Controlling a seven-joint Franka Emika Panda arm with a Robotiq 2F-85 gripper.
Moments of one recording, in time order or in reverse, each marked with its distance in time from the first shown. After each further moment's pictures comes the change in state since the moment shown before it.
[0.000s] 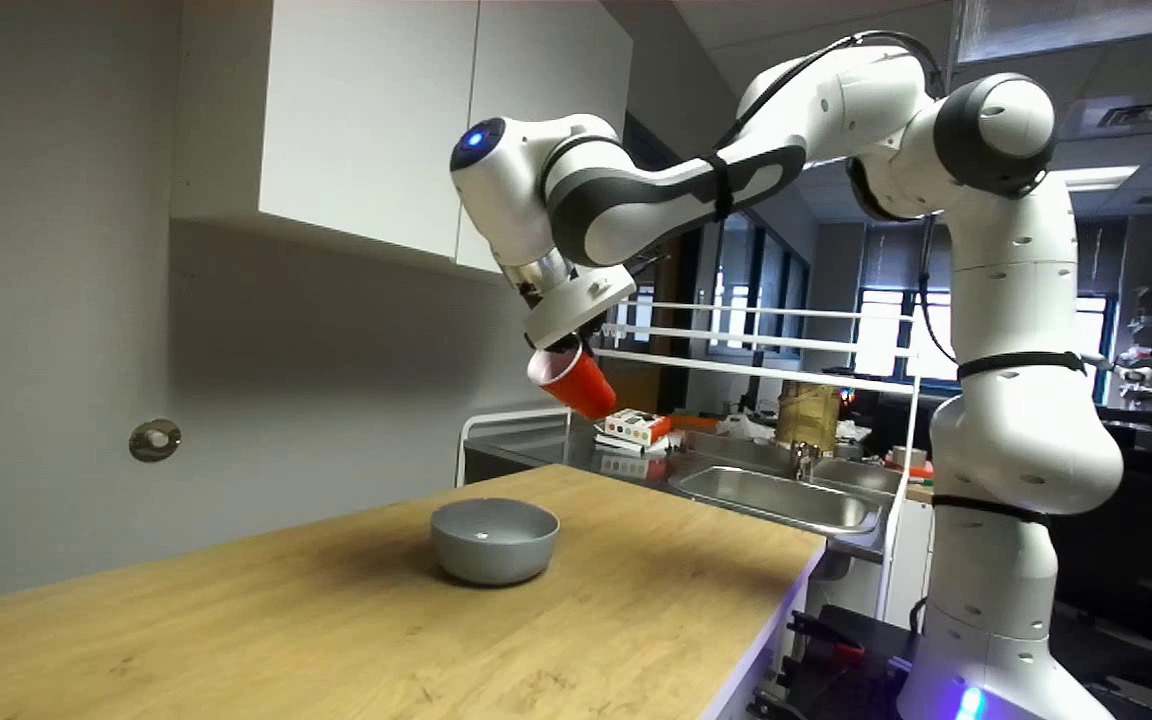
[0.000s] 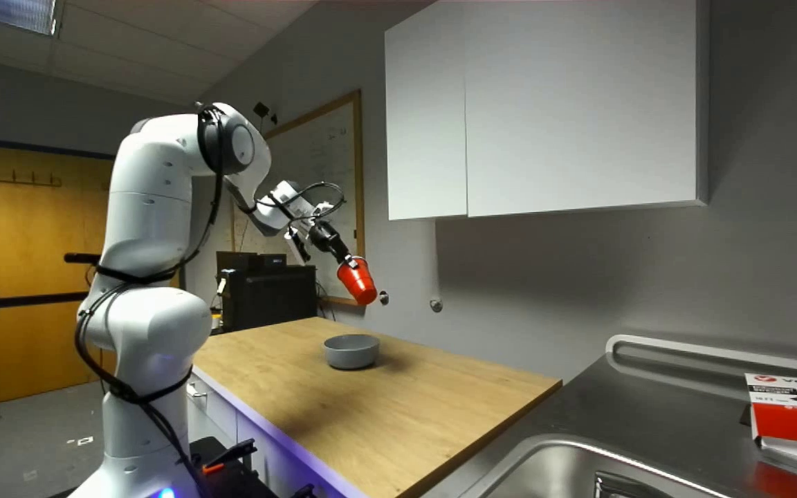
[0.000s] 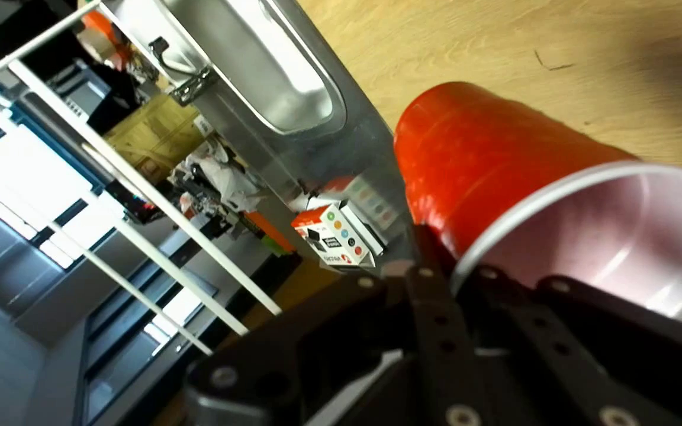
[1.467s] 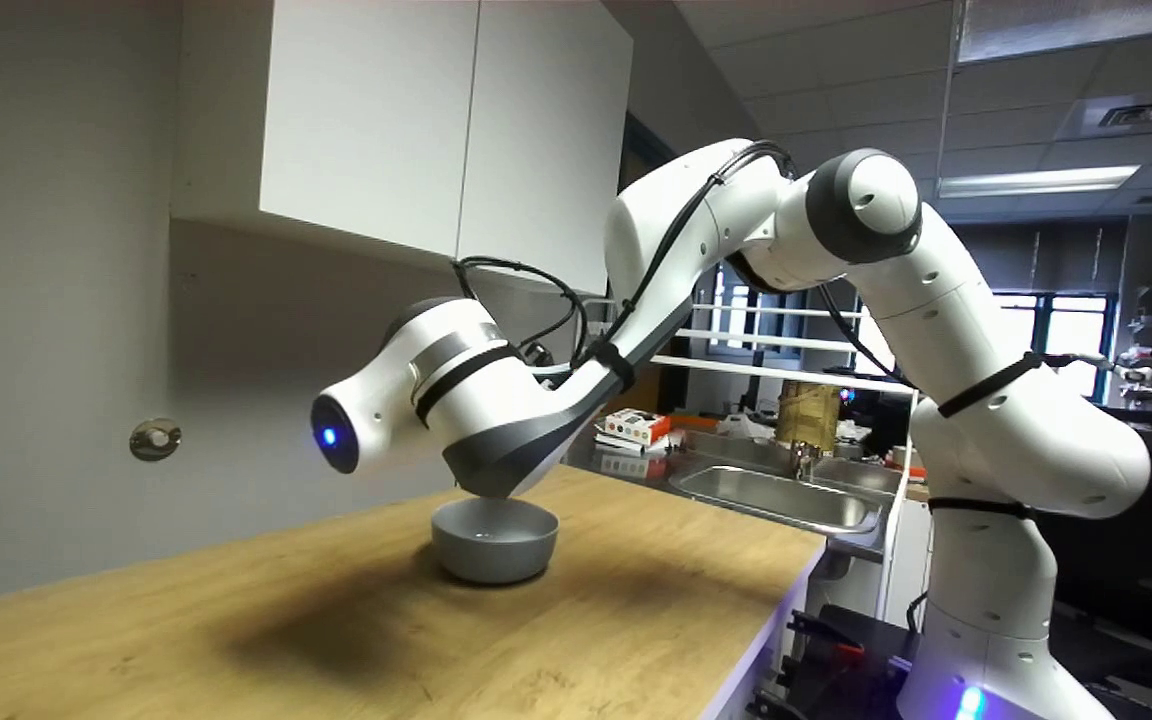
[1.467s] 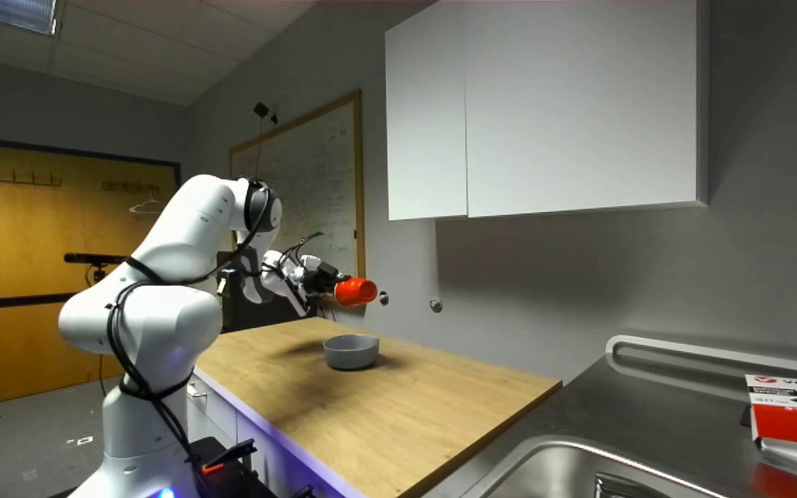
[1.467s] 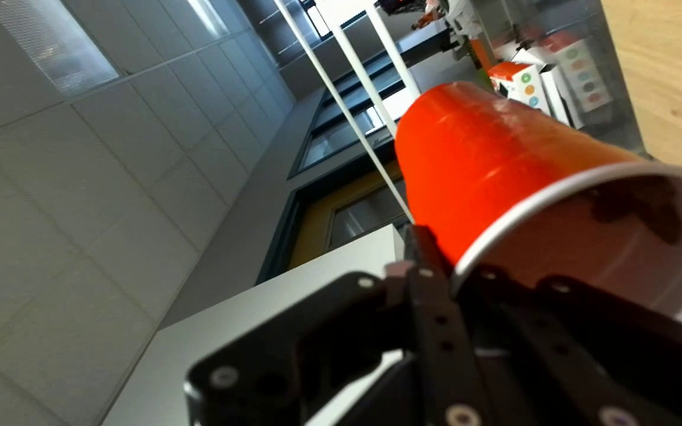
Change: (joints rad) arm 0.287 0.527 -0.073 0.219 -0.466 -0.514 -0.019
